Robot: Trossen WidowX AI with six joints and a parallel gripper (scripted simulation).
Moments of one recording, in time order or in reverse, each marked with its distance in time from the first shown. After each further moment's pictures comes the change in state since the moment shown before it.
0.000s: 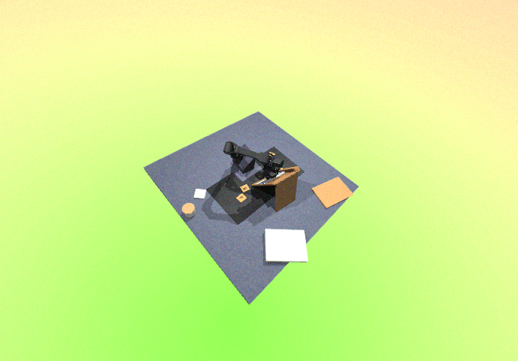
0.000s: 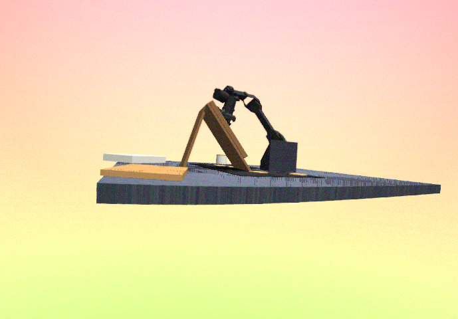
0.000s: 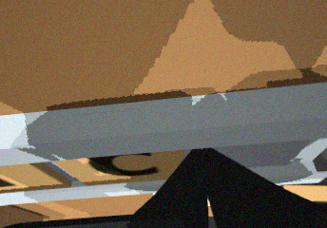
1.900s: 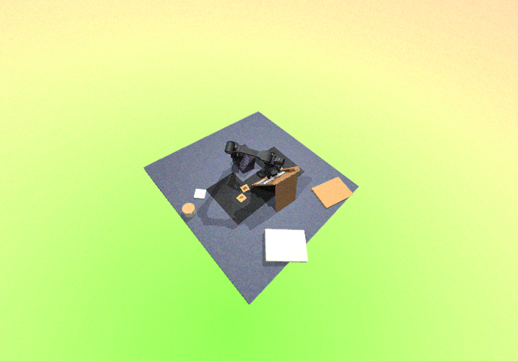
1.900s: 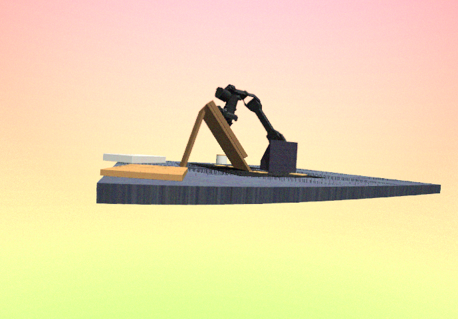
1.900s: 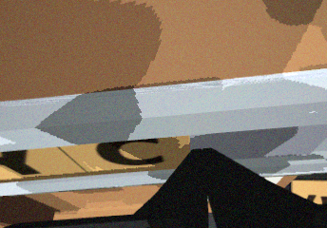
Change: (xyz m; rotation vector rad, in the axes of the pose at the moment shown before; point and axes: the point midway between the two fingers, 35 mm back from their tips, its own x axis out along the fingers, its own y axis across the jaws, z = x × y) arm -0.004 0.013 -0.004 -0.009 -0.005 -0.009
